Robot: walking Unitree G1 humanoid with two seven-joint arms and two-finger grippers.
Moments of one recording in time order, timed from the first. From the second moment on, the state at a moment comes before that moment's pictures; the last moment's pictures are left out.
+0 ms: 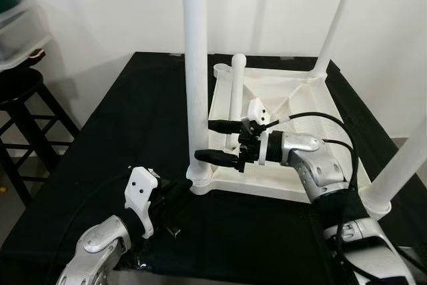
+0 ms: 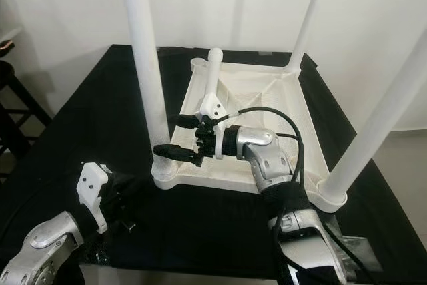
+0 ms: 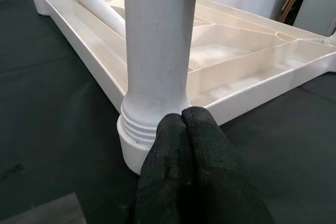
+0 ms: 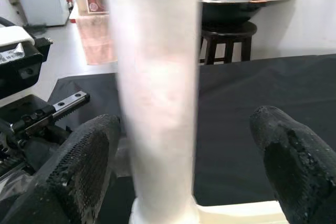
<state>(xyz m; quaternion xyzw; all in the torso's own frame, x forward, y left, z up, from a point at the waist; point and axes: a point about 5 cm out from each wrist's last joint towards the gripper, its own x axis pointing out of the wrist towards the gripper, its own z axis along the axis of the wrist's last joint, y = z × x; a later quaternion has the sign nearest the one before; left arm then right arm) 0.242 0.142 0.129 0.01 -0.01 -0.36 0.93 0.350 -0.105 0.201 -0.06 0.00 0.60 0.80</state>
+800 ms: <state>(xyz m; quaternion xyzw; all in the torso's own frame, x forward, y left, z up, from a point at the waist) 0.236 0.139 0.135 0.01 -0.02 -0.36 0.93 0.363 -0.090 0.191 -0.07 0.01 0.60 0.79</state>
